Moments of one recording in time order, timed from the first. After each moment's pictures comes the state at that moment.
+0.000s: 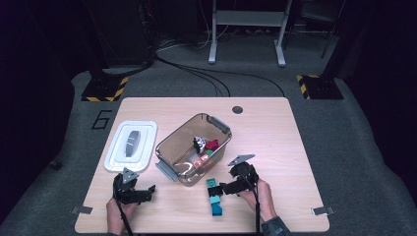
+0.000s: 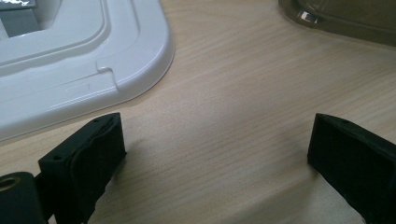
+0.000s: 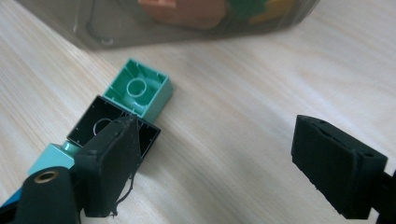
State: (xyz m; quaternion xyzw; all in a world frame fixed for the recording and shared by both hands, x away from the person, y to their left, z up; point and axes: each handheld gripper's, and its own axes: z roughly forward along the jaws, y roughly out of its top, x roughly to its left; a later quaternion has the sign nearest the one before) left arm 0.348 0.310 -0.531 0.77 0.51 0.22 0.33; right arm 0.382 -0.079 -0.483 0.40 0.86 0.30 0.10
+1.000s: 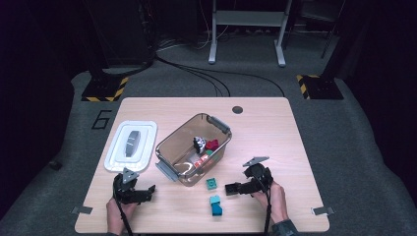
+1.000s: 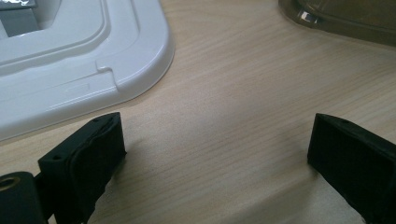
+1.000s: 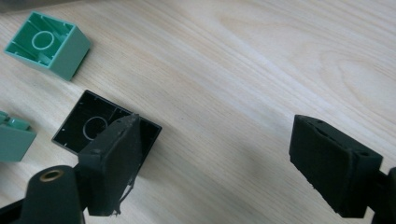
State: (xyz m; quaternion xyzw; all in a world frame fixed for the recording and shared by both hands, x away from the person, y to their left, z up) left arm 0.348 0.310 -0.531 0.77 0.51 0.22 0.33; right arm 0.381 -0.125 -0.489 0.45 0.85 0.26 0.14
